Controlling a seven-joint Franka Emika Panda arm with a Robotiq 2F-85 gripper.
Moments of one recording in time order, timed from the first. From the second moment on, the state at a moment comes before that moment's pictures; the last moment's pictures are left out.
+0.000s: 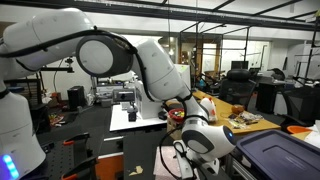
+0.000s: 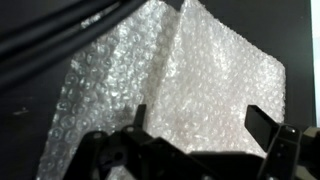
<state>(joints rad) -0.60 1.24 0.15 -1.34 0.39 2.10 -0.53</state>
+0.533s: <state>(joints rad) -0.57 1.24 0.14 -1.38 0.39 2.20 -0.51</state>
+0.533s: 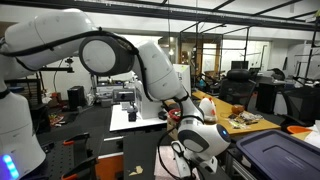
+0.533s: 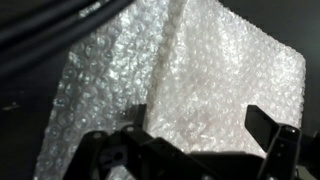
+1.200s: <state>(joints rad) -0.61 1.21 0.18 -1.40 0.40 2.13 -0.57</state>
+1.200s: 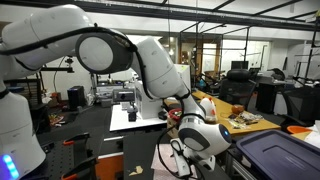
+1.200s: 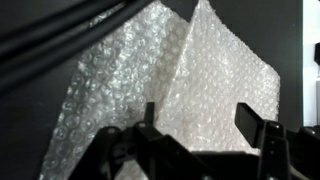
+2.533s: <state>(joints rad) -0.66 1.02 0.14 -1.60 0.50 2.09 -0.63</state>
